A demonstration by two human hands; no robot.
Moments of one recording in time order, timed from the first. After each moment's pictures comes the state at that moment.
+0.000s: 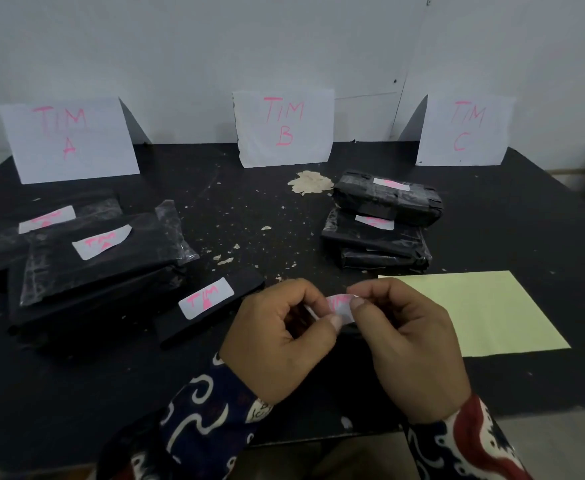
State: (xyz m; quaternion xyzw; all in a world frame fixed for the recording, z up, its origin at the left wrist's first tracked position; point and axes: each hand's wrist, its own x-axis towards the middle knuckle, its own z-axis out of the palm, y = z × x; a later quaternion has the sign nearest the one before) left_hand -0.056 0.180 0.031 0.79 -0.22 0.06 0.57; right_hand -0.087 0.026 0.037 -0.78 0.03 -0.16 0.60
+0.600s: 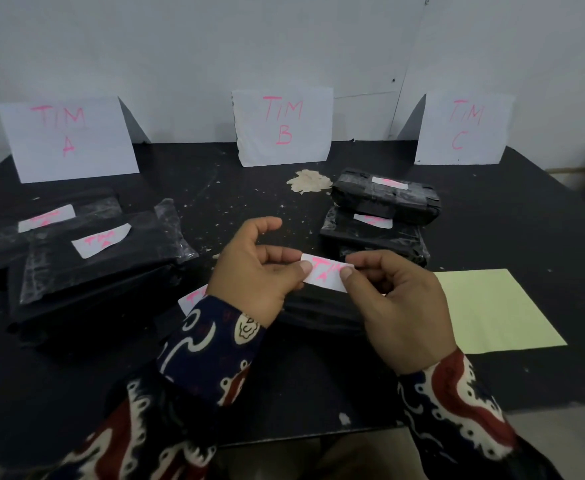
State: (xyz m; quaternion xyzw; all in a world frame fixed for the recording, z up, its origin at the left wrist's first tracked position) left_hand -0.013 0.181 0.053 0.74 0.01 -0.02 0.67; right_hand -0.054 0.020 0.034 -0.82 0.07 -0.20 0.52
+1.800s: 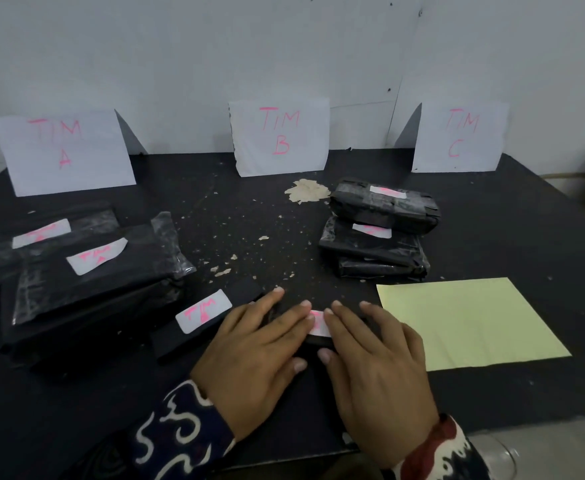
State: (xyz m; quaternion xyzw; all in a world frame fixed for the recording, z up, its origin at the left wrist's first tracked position) left_hand -0.041 0.219 -0.021 0.91 -0.37 0.17 0.12; right_hand -0.090 0.029 -0.019 -0.96 -0.07 -0.25 0.09
